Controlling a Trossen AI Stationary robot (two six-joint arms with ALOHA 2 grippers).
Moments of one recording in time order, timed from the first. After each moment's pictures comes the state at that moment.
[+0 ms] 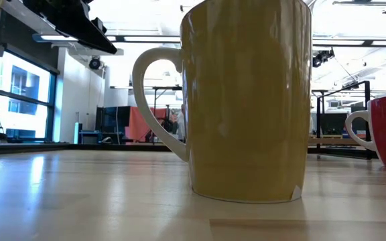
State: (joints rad) left arm -0.09 0.86 0.69 -0.43 -0.17 0.06; right arm 0.05 1.72 1.21 -0.48 0.09 0.24
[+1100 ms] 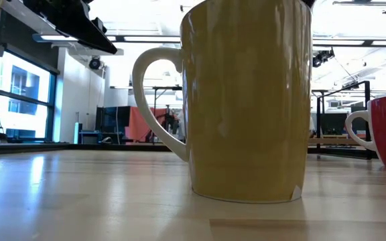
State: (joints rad) left arm -0.09 0.86 0.69 -0.43 -0.17 0.05; right arm -0.21 1.36 1.21 -0.90 0.60 0.42
